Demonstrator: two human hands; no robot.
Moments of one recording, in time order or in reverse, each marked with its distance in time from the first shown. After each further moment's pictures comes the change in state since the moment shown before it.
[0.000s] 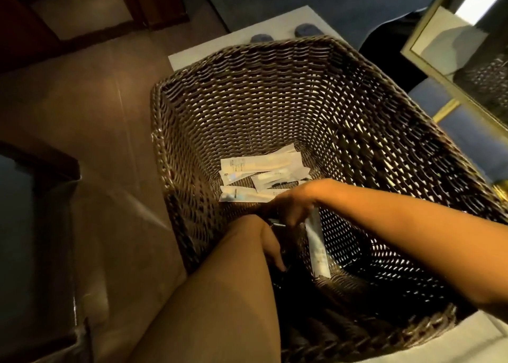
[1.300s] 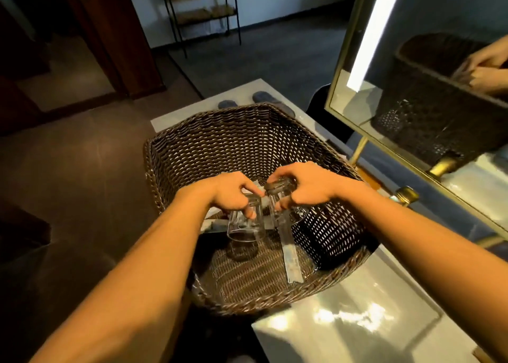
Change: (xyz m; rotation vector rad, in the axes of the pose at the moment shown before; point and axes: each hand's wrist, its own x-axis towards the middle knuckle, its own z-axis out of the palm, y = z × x) left_hand -0.126 0.005 -0.025 0.280 0.711 0.746; right_hand -0.193 0.017 0.024 0.220 0.935 0.031
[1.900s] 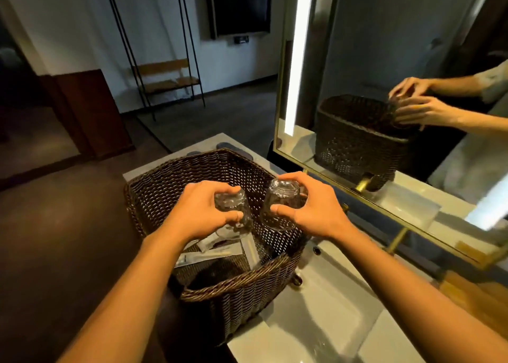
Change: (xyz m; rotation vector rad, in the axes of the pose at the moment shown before) left_hand -0.114 0.061 0.026 0.014 0.654 0.338; right_hand -0.167 -0.023 0.007 0.280 0.847 0.064
